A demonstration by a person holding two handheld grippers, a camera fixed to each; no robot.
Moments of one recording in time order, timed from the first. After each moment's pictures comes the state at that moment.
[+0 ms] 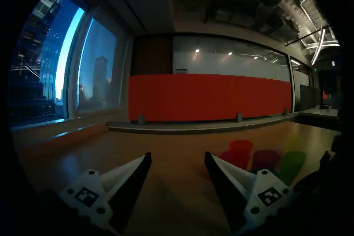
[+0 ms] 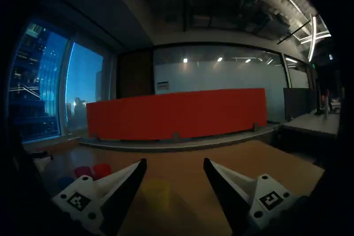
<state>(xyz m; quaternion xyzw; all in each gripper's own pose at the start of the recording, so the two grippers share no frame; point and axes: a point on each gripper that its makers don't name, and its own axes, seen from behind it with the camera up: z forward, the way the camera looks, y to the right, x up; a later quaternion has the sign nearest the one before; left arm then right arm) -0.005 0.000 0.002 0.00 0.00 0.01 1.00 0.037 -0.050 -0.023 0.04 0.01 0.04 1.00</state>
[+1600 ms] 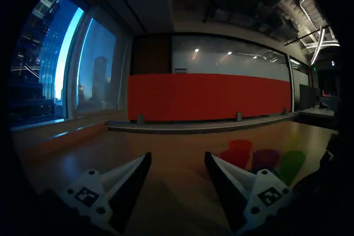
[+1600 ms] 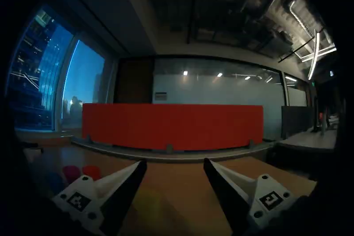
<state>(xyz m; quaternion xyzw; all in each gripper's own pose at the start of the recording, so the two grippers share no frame) -0.005 0.000 0.001 0.00 0.00 0.01 1.00 0.051 -0.046 -0.002 0.02 0.06 -0.01 1.00</state>
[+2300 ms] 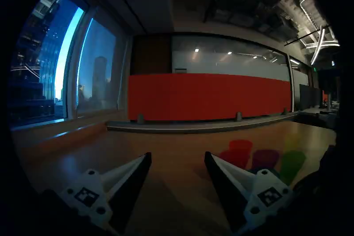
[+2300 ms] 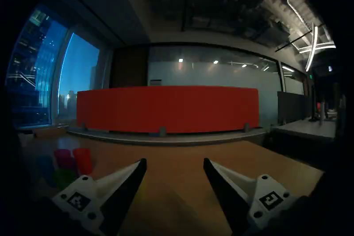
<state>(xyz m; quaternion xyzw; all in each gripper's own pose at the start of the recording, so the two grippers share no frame) -0.005 0.000 0.002 0.00 0.00 0.01 1.00 -0.010 -0.014 0.002 0.01 0.01 0.01 1.00</state>
